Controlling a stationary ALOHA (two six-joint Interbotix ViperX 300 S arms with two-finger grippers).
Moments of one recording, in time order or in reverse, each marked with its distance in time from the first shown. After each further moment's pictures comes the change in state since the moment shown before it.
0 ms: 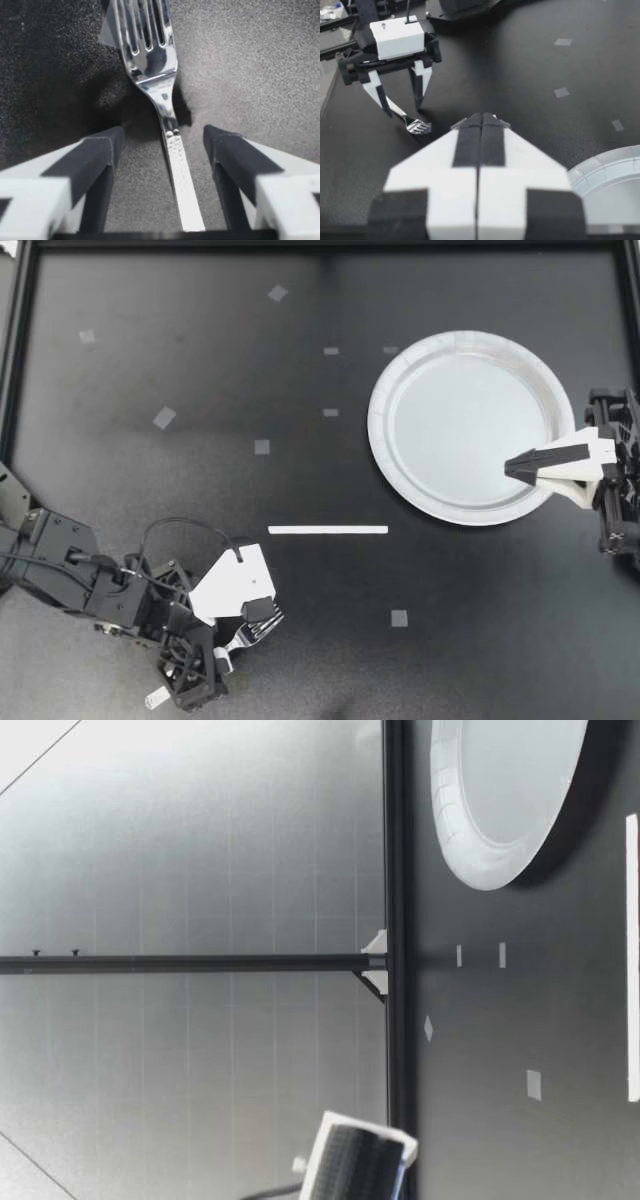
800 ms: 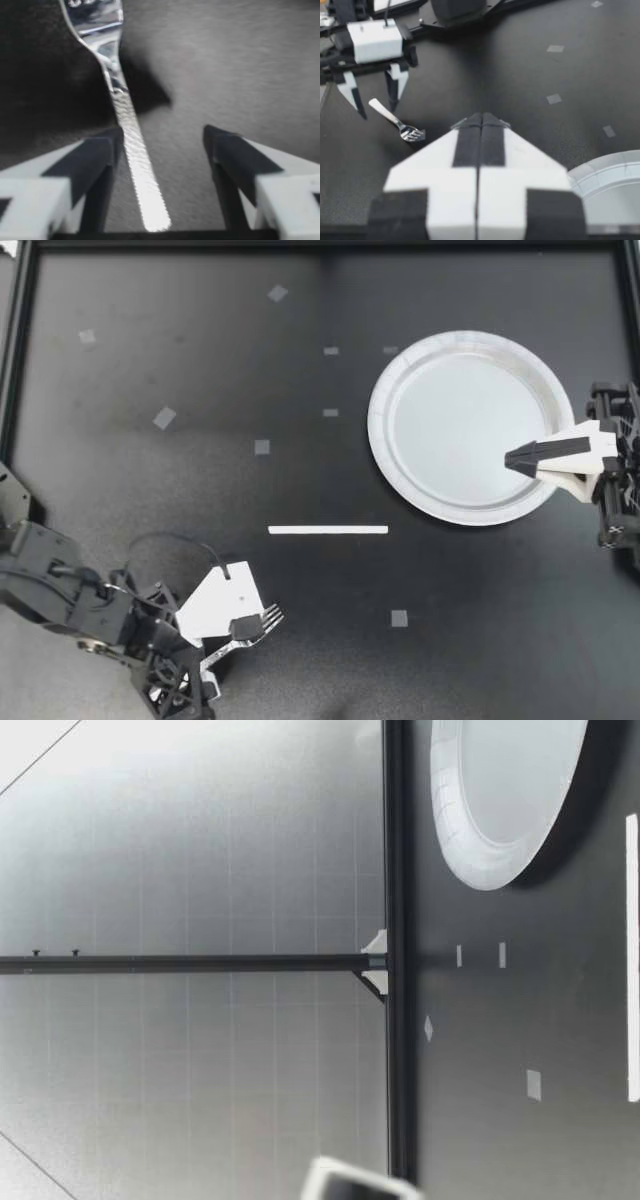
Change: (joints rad) left arm -0.058 -0.029 0.002 -0.101 0.015 0.002; right arm -0.021 -0.005 -0.011 0.000 0.003 -0.005
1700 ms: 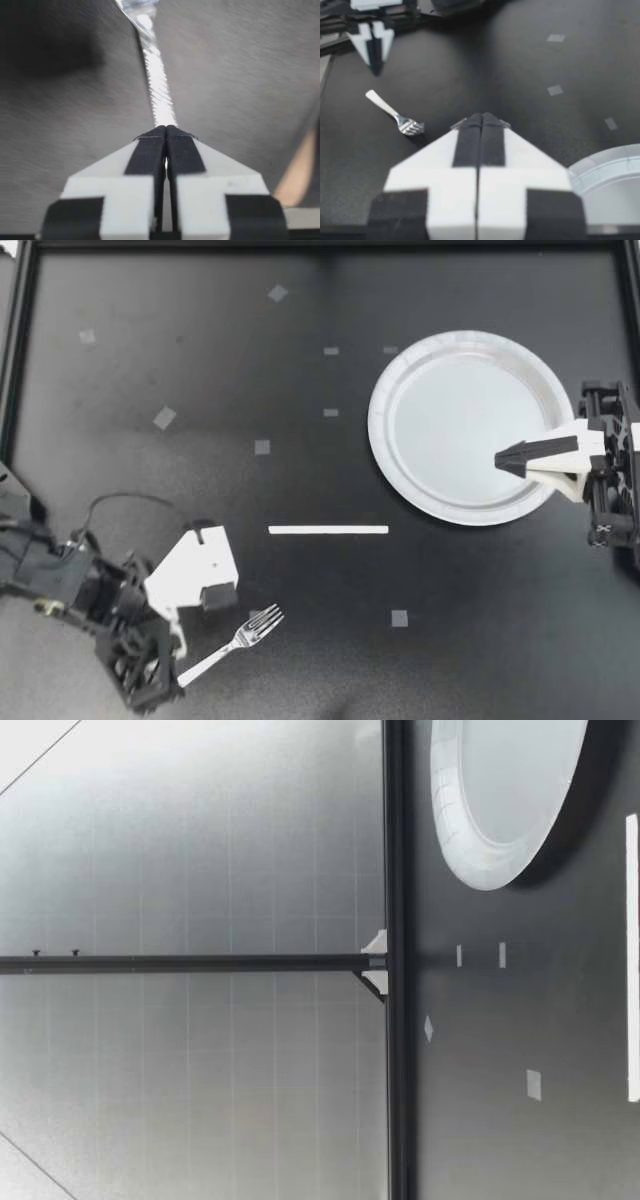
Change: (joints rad) left arm 0.043 -0.199 0.028 0.005 0.166 -0.002; right arm 0.000 0.051 -0.044 0.008 0.043 -0.002
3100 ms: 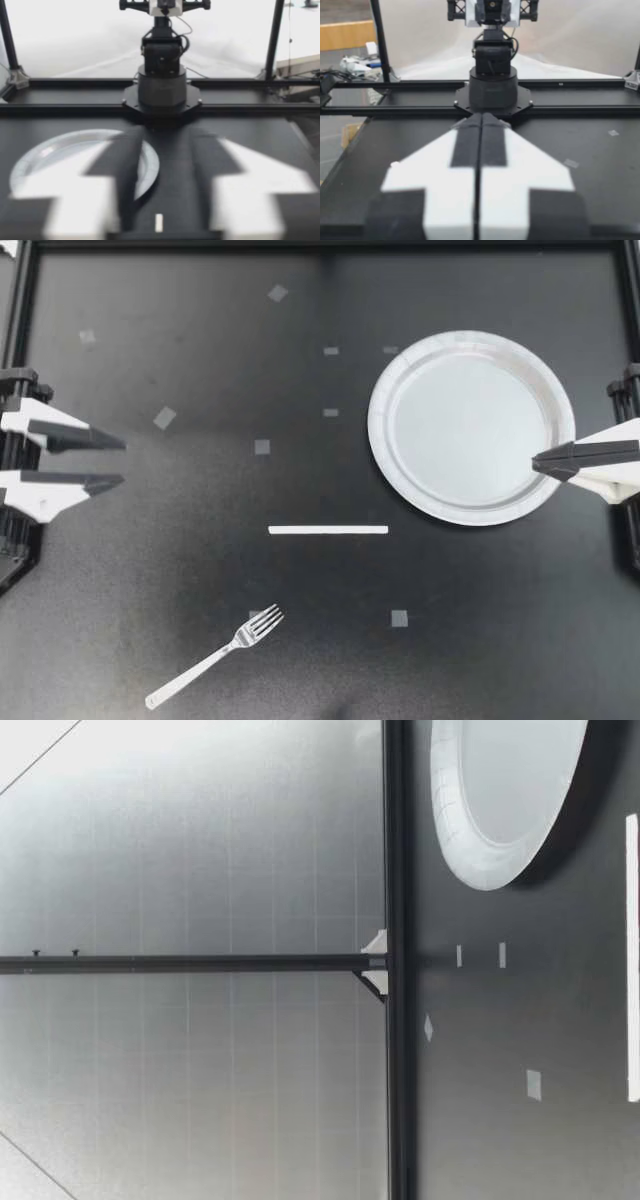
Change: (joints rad) left arm 0.354 -0.844 0.489 0.259 -0.931 0.603; right arm 0.087 -0.127 -0.055 -0.095 -0.109 -0.144
